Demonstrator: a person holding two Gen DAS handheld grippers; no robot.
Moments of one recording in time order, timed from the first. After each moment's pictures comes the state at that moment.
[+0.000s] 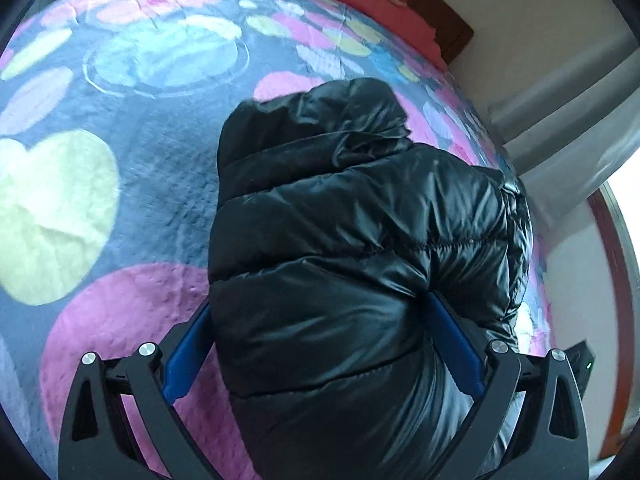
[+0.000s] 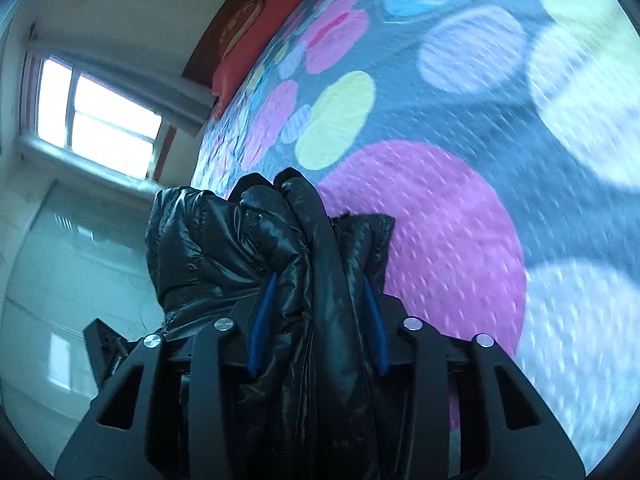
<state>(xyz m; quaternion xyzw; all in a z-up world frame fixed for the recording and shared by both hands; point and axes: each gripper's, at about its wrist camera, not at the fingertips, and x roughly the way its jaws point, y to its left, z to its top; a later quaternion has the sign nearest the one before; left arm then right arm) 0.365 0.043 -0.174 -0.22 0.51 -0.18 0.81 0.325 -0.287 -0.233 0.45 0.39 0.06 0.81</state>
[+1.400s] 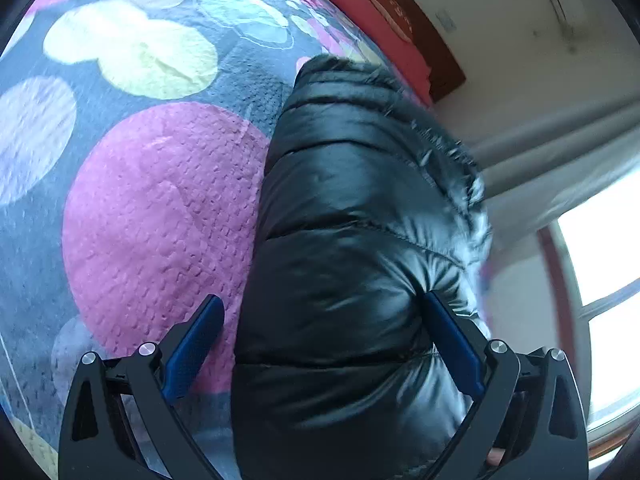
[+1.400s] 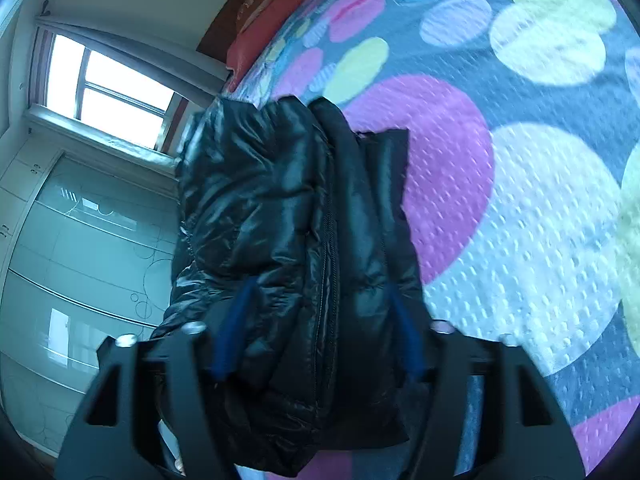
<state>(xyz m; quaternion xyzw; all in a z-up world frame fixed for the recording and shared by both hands) 0.238 0.080 -0.170 -0.32 0.47 -0.18 0.80 0.255 -0.260 -0.211 0.42 0.42 0.09 0.80</state>
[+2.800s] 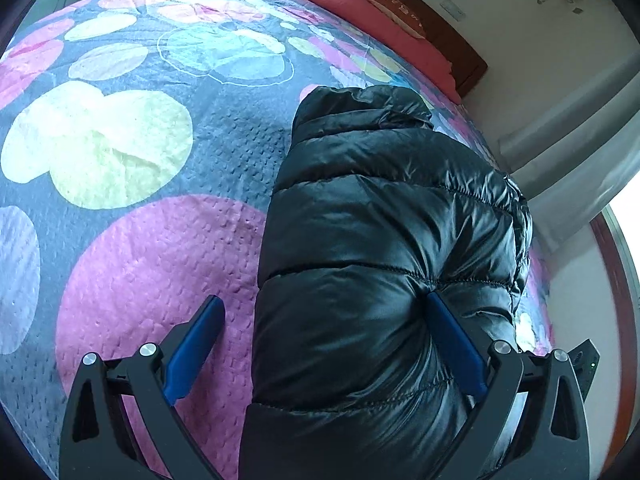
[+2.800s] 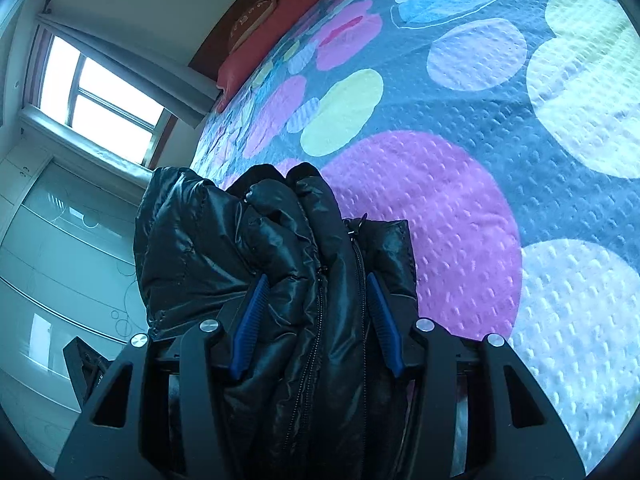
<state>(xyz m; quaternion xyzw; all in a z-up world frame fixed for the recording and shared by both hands) 0.309 0.064 -0.170 -0.24 0.47 -0.12 0.84 0.316 -0.282 -0.228 0.40 0.39 0.06 0.83</state>
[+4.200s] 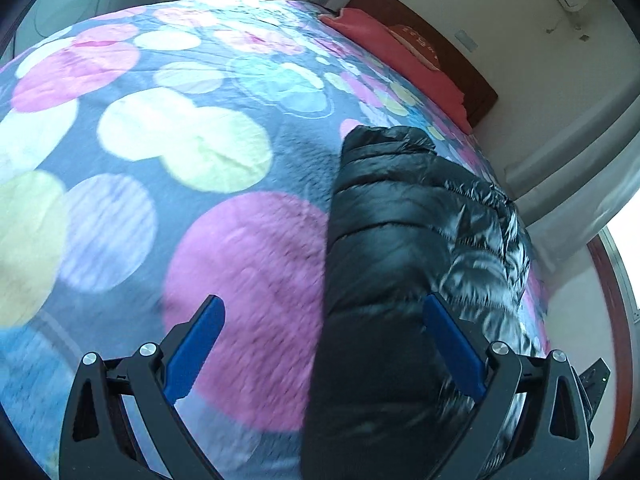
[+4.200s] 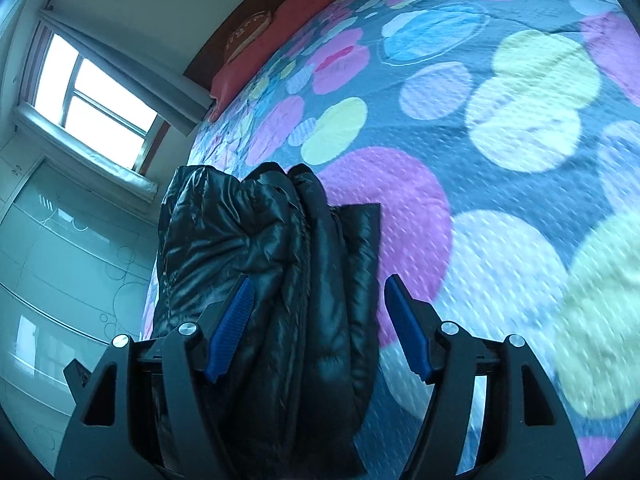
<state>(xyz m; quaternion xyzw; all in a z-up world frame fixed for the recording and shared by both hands) 0.242 0.111 -0.142 -0.27 0.44 -0.08 0.85 0.248 -0.285 -0.184 0.38 0.39 0.02 0.84</state>
